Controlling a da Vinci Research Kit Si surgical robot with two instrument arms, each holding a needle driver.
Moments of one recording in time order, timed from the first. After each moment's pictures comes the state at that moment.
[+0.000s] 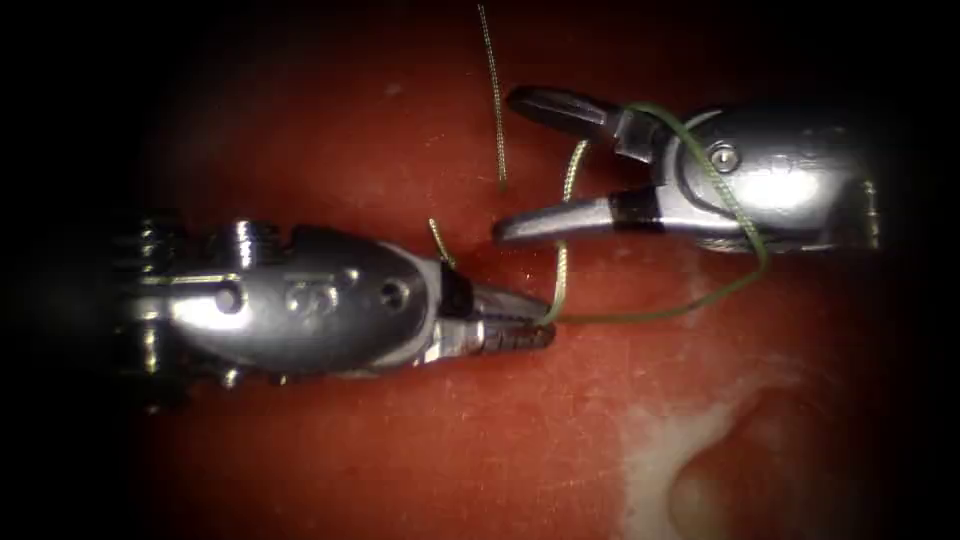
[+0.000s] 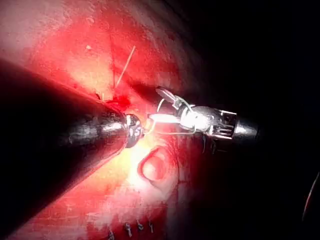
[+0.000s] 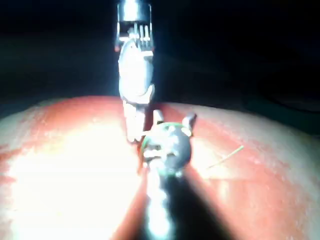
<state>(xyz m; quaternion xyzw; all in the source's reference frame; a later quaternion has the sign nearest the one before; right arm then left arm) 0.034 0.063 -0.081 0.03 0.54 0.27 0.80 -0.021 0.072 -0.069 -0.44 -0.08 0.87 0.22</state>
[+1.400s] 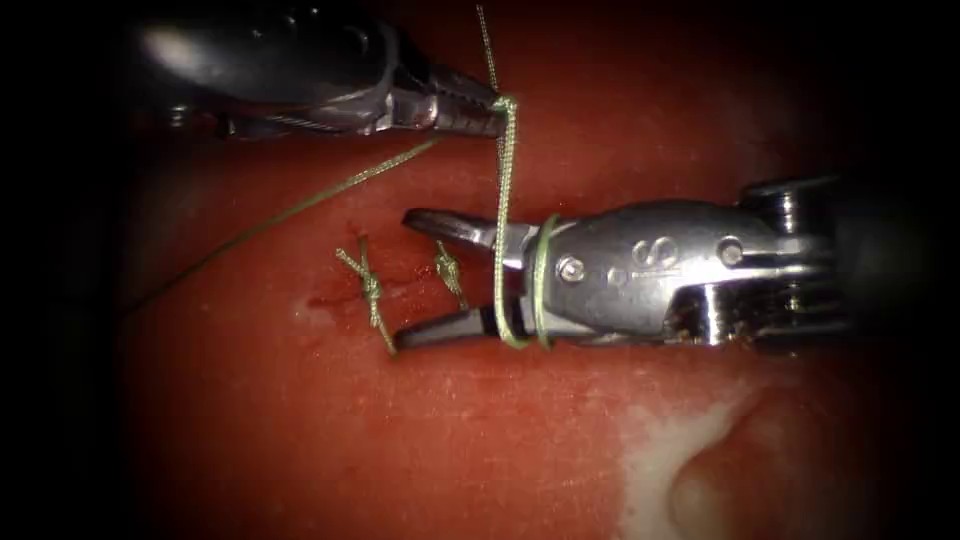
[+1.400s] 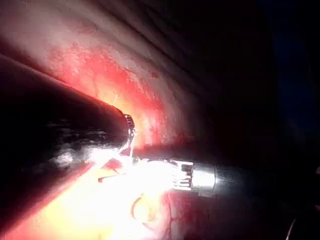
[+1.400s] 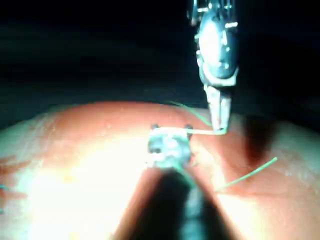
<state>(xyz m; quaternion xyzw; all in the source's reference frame) 0.039 0.057 -0.078 0.15 0.52 0.15 0.83 -0.017 0.083 -0.068 -0.41 -0.11 0.89 0.15</state>
